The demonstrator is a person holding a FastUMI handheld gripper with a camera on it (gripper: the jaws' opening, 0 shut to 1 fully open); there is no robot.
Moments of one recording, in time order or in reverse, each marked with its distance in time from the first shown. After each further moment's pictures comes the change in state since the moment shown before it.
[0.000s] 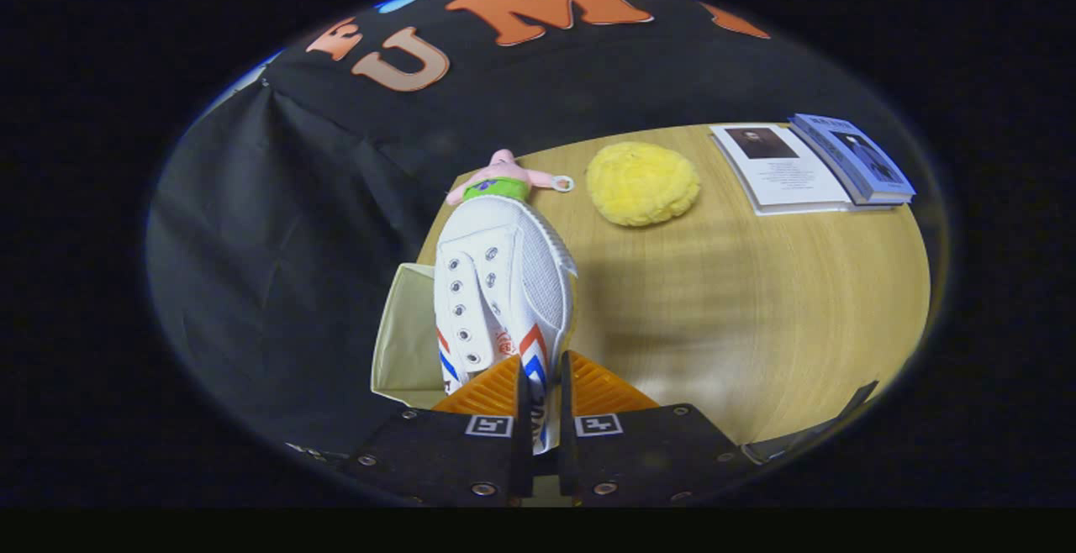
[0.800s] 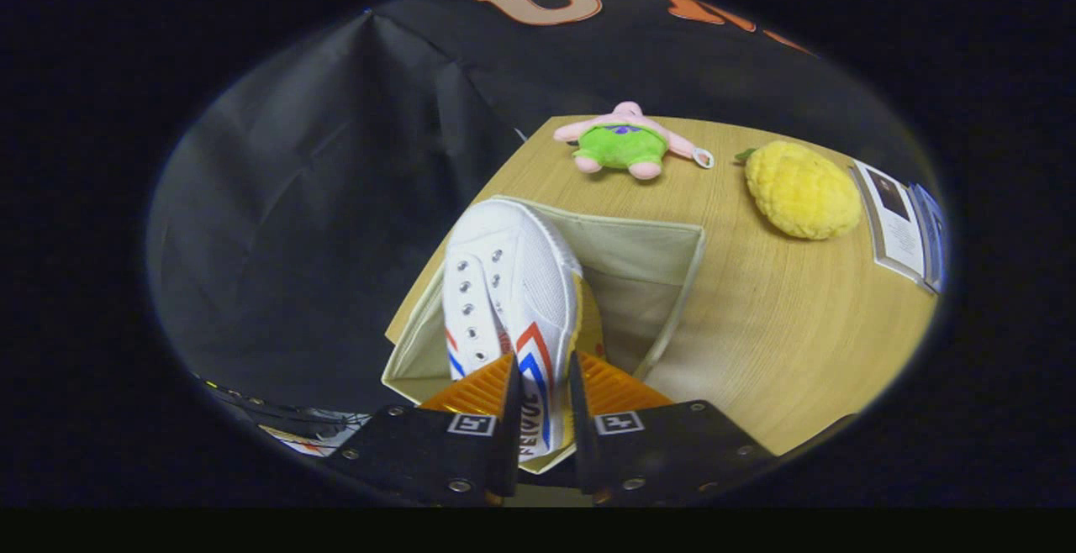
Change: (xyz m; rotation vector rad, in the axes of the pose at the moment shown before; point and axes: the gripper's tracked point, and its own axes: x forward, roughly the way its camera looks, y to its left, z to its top) arm 0.087 0.103 -0.048 -0.261 0.182 0.056
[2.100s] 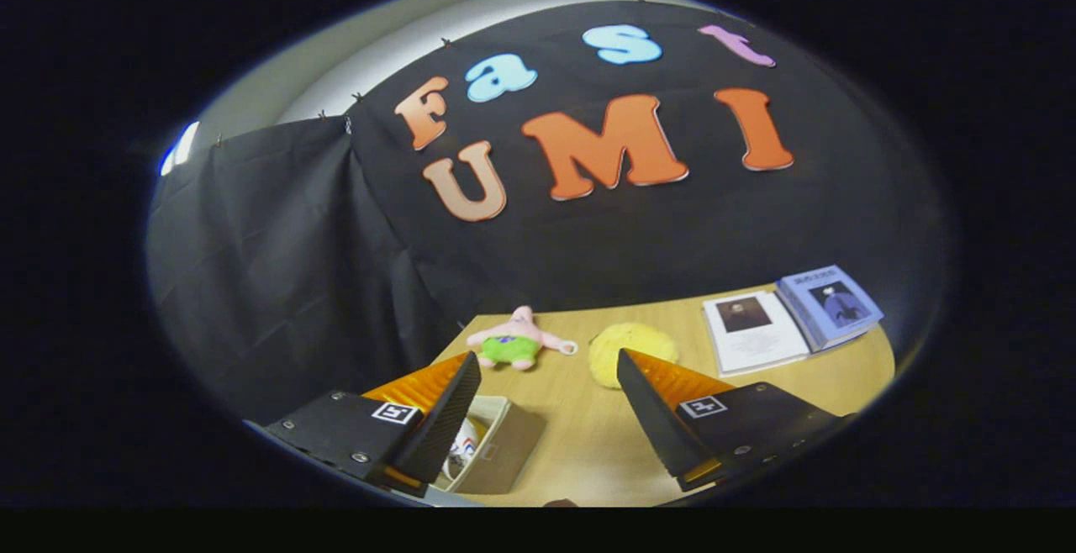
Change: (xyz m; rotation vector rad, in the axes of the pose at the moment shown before) arm -0.256 -0.148 0.109 0.050 -0.923 -0.246
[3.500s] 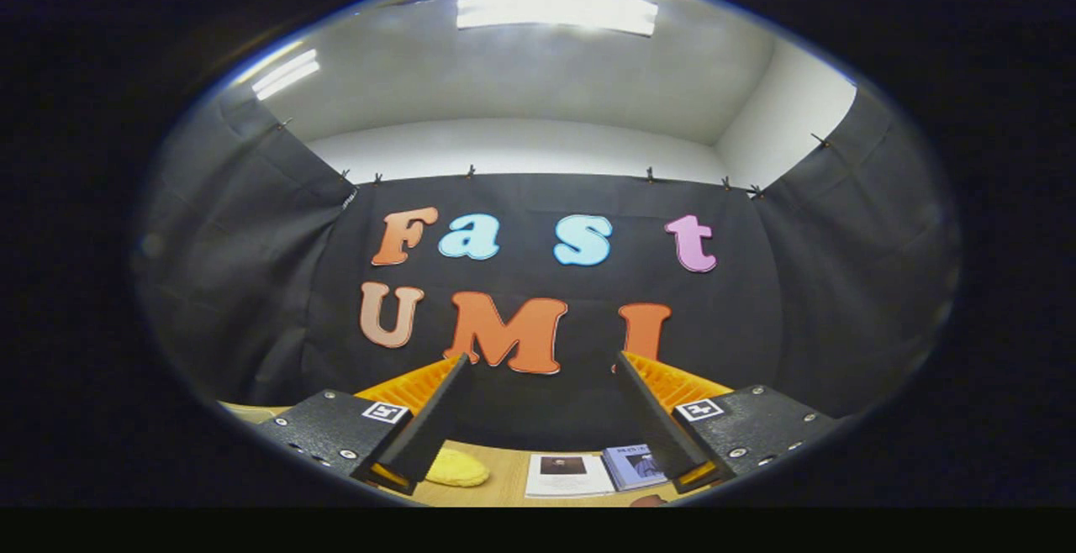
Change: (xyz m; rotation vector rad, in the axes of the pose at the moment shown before) arm -0.145 -0.077 0.157 -0.371 -0.698 -0.261
